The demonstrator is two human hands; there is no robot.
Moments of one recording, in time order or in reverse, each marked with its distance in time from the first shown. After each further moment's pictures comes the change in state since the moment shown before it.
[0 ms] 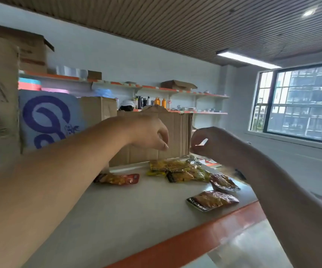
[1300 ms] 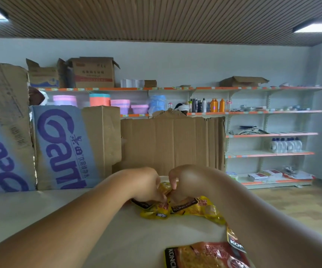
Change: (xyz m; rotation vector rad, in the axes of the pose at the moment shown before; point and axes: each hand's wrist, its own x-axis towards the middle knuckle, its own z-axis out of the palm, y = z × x) left_hand 0.053 0.022 0.101 0.082 -0.316 -0.730; right_hand 0.104 0.051 0.083 -0.164 -0.579 -0.285
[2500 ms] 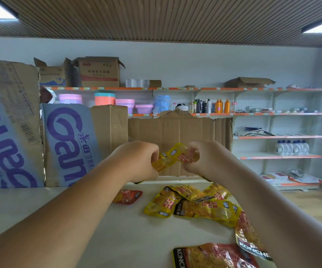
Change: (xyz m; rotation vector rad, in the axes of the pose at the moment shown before) left_hand -0.012 -0.038 -0.028 -0.016 0.519 0.074; right_hand -0.003 0.027 -0.010 0.217 0.618 -0.036
